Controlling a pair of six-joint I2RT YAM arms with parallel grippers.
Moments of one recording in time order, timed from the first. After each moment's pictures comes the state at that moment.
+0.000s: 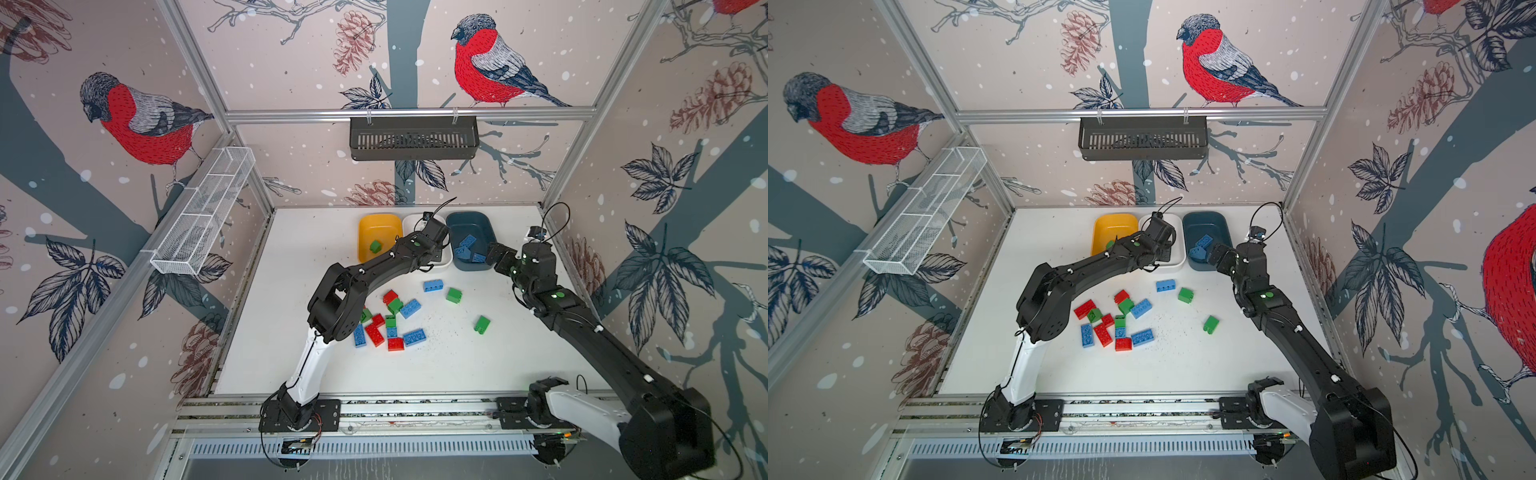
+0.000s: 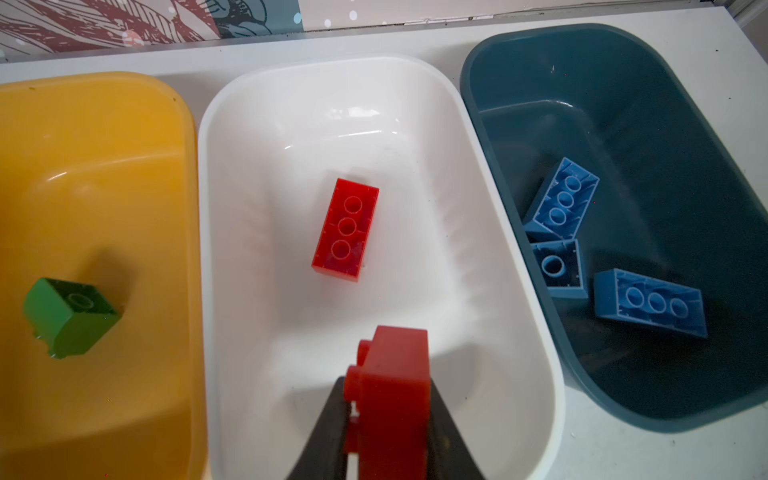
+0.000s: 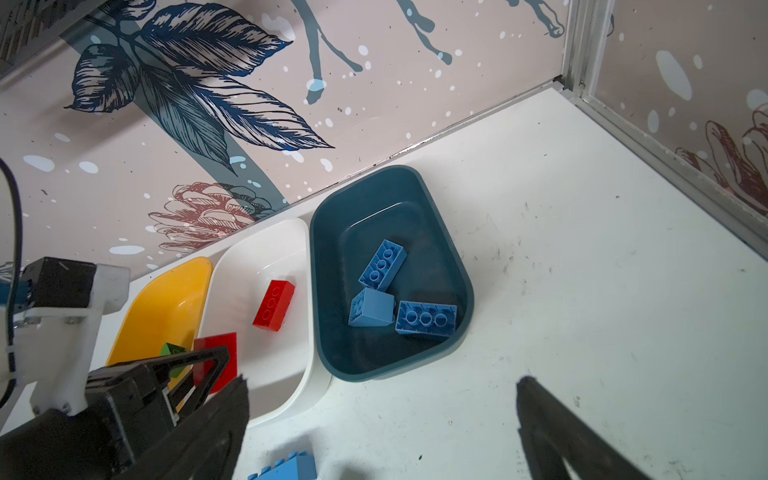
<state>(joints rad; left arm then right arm) -0.76 2.21 1.84 -0.45 -0.32 -0.45 0.27 1.08 0.74 -0.09 0.17 0.50</state>
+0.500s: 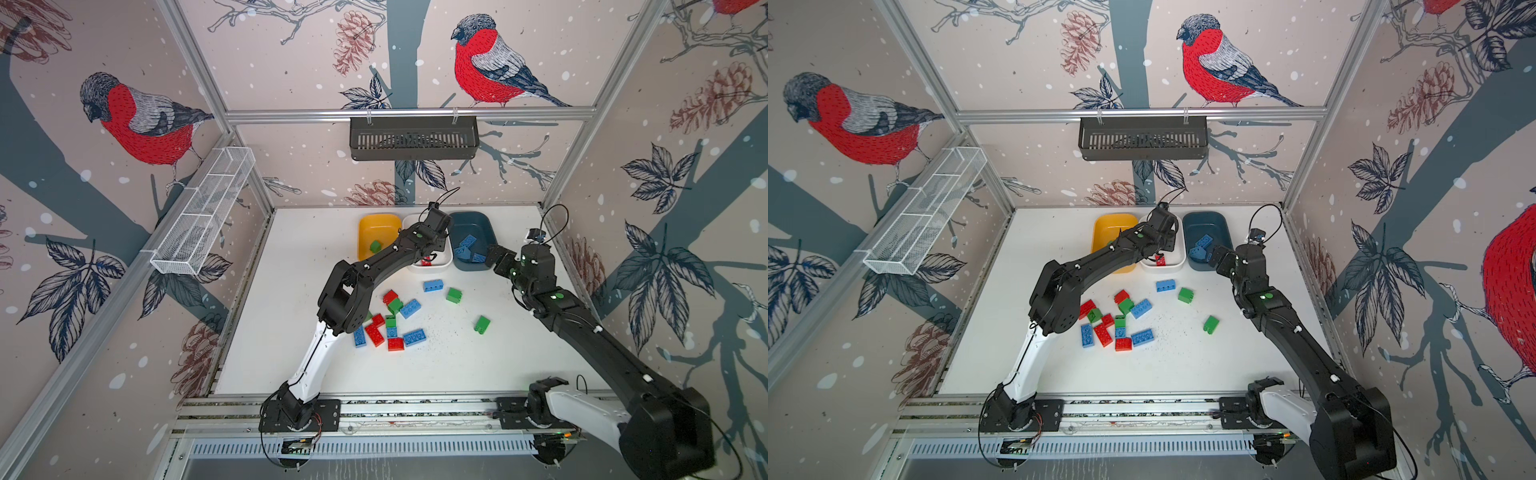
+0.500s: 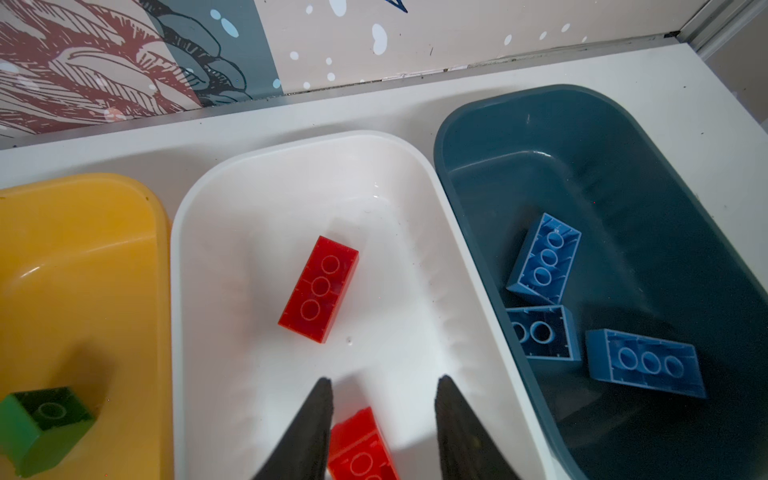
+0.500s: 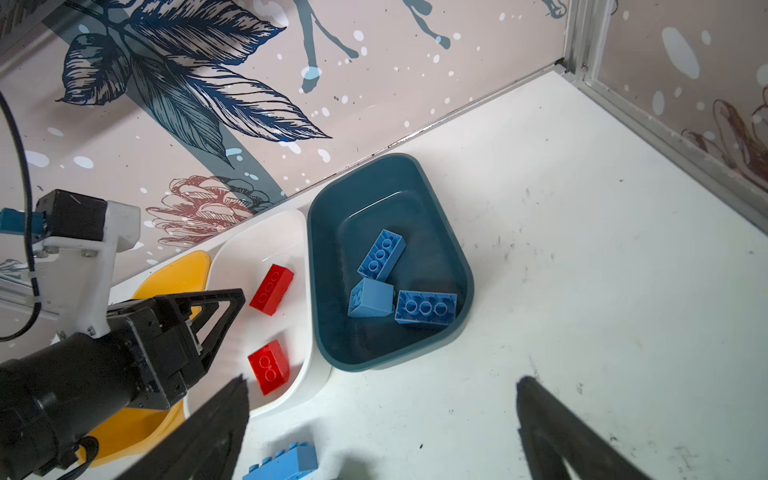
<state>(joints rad) -0.74 2.31 2.02 -0.45 -0.29 -0.36 0.27 1.08 0.73 -0.10 0.15 0.52</state>
